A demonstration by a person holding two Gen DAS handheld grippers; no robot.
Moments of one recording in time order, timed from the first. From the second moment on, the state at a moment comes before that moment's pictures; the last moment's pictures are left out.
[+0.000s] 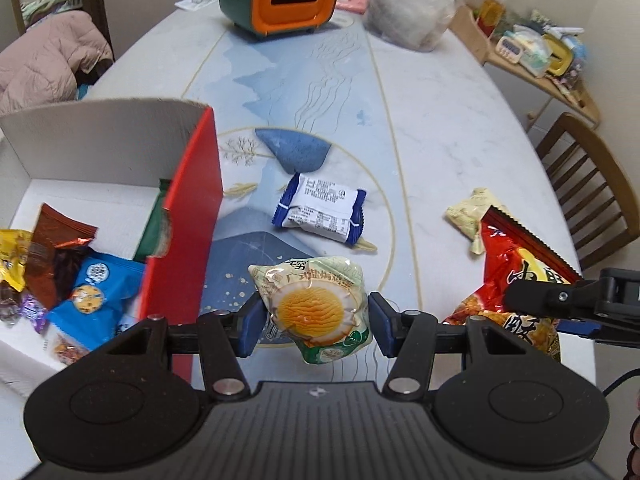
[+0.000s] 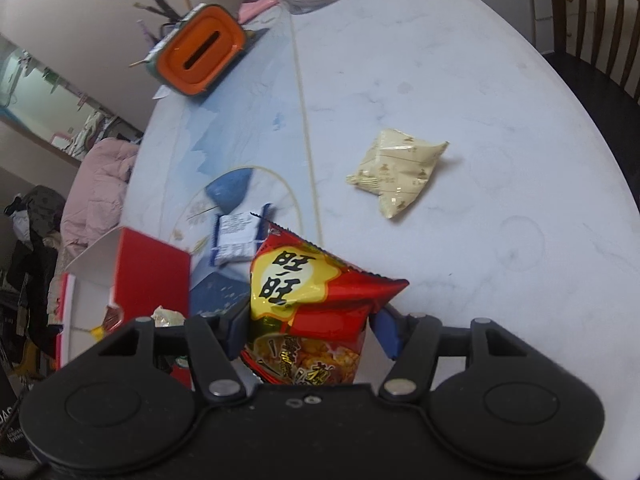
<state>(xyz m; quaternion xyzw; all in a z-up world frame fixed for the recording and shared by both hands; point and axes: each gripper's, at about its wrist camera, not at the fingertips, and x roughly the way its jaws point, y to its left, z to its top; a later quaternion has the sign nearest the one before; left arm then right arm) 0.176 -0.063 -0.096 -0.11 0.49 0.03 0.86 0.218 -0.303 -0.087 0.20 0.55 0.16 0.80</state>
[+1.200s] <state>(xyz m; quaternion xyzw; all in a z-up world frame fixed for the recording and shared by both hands) 0.106 0.144 -0.046 -0.10 0.48 0.05 0.87 0.166 -0.068 -0.021 0.02 0.52 0.28 0.81</state>
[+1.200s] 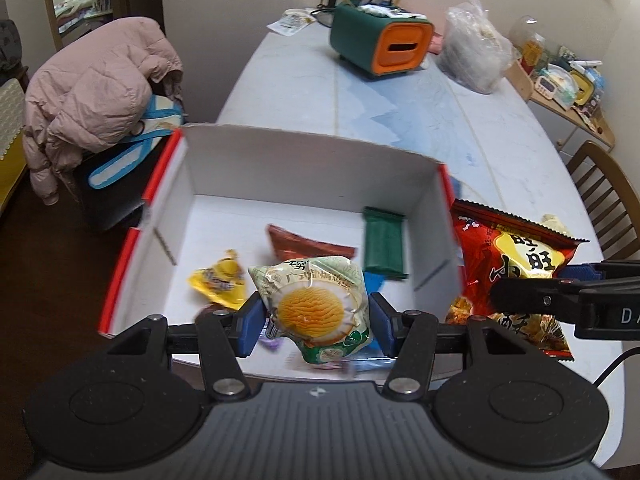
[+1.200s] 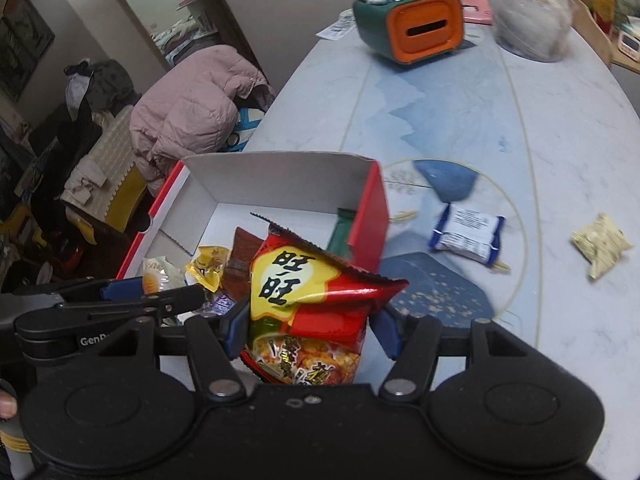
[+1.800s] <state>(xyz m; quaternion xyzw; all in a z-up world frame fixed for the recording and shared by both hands) 0.133 0.208 -0.080 -0.08 0.52 0.07 0.84 0.204 0.020 -0.053 -0.04 0.51 0.24 0.83</state>
